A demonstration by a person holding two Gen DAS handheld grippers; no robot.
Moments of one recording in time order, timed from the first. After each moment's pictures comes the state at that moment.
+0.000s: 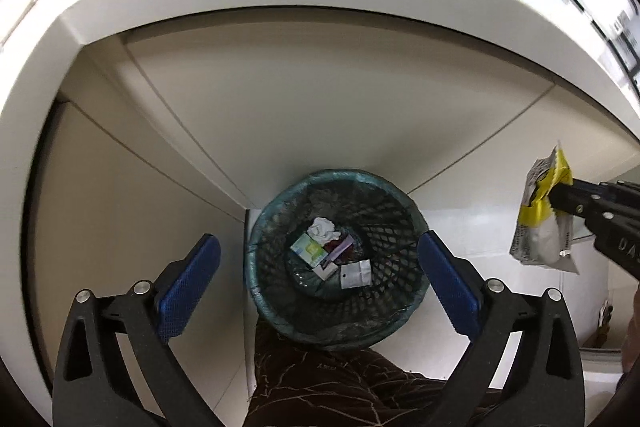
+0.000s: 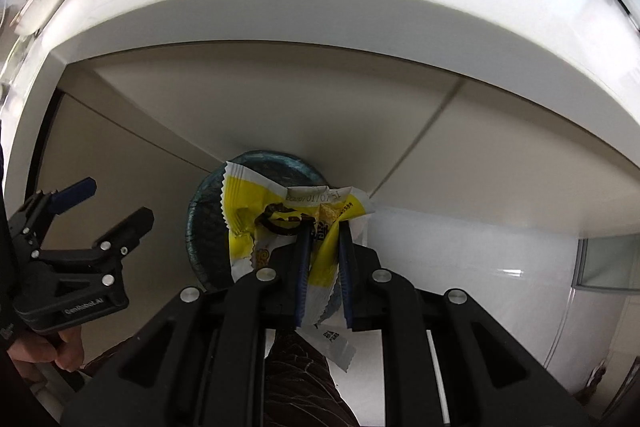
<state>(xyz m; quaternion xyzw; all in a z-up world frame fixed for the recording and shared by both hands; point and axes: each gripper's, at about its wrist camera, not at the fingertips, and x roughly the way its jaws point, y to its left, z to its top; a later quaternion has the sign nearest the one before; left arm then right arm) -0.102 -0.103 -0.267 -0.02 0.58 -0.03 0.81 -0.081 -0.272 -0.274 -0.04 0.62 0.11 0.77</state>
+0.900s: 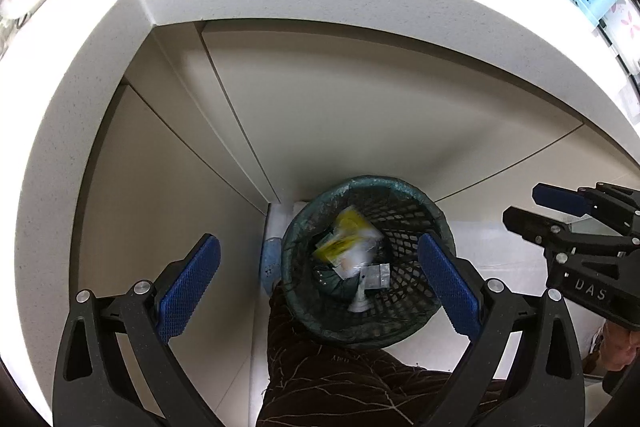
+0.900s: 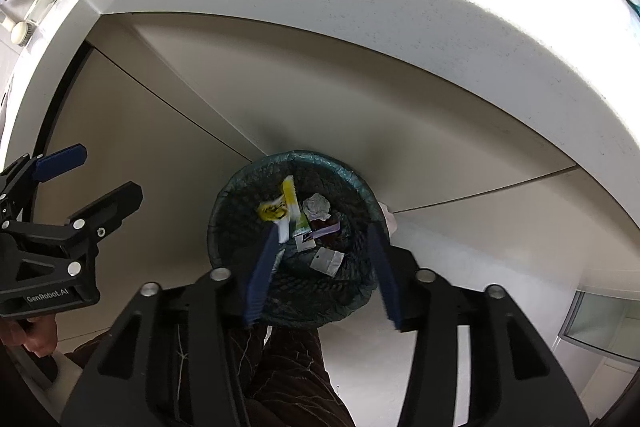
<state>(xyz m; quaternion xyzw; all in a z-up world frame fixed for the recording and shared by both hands) -0.097 -0.062 -0.256 -0.04 0.59 0.02 0.81 -0.073 -0.242 -0.290 -0.10 0.63 0.19 0.75</state>
